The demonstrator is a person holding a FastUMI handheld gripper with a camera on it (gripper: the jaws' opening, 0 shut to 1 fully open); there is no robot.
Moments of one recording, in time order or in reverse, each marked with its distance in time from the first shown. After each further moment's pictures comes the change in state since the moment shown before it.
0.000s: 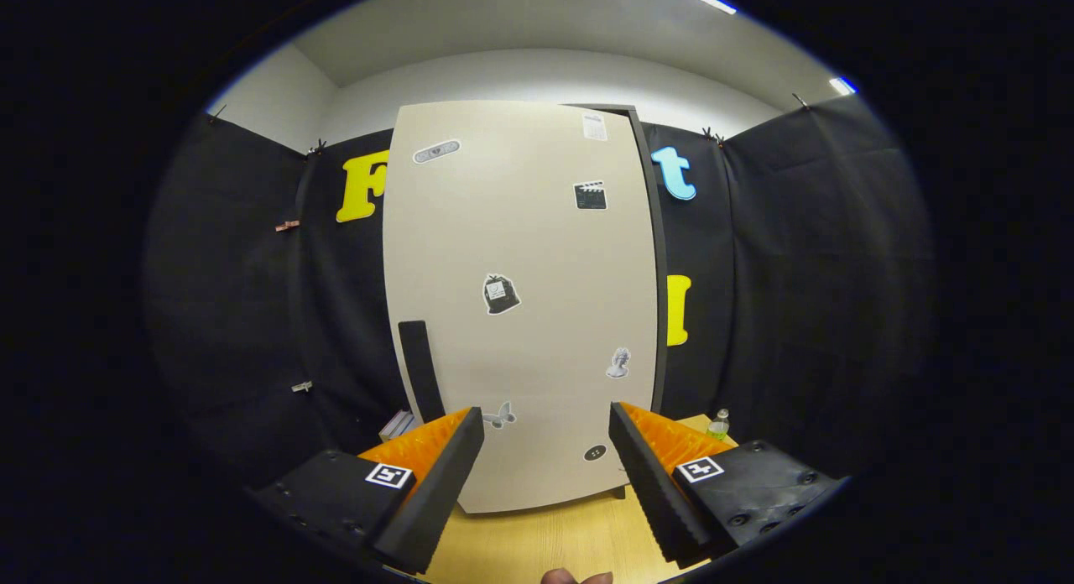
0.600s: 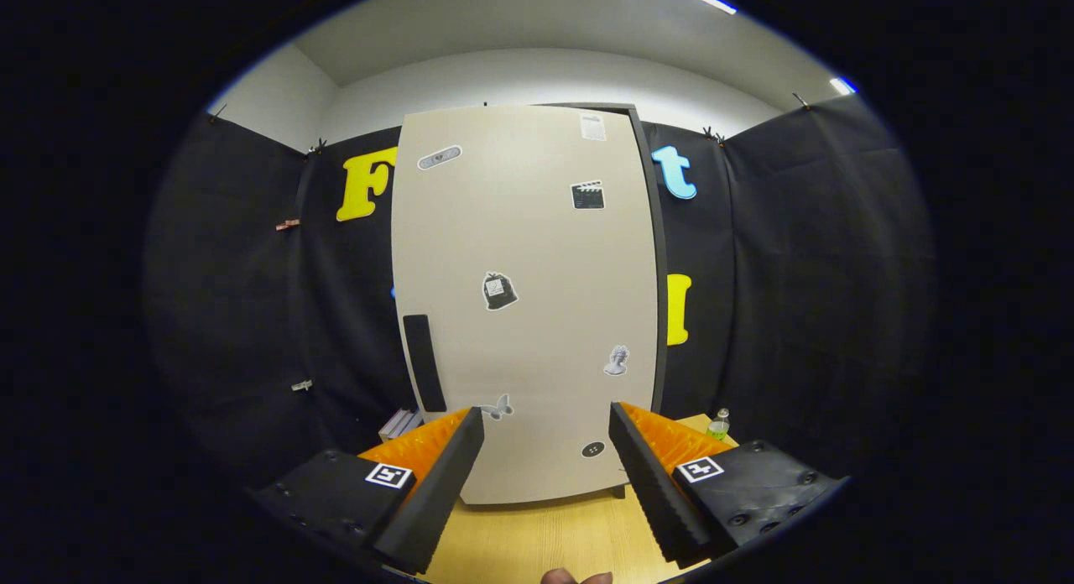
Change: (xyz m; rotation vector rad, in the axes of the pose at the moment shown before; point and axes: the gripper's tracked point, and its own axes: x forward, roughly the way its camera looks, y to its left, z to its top) arm -0.001 -0.002 -0.002 0.004 0.005 -0.001
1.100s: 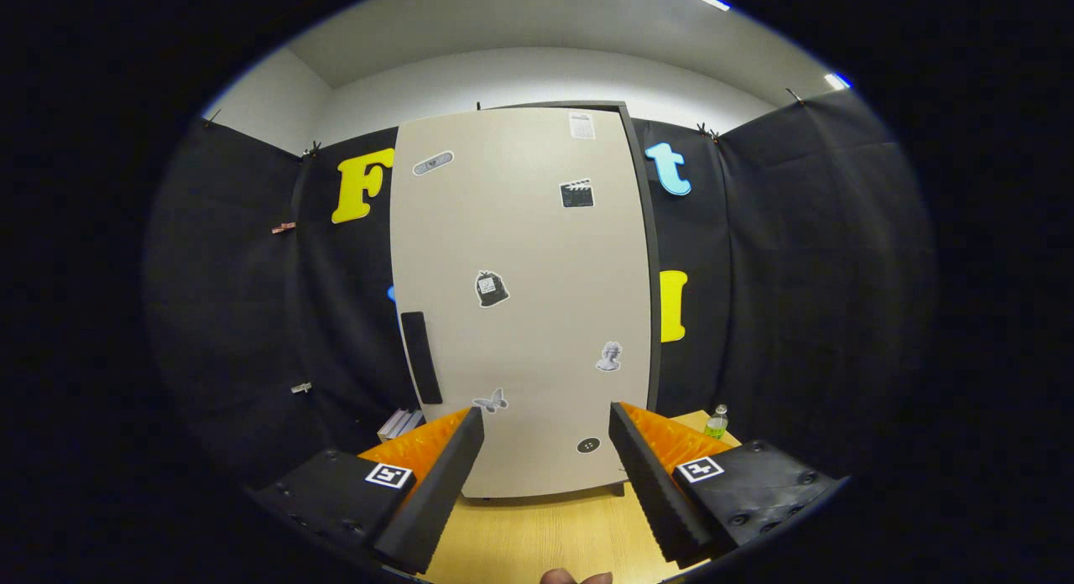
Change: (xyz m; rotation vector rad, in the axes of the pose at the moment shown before) arm -0.002 -0.005 -0.002 0.014 0.003 -0.005
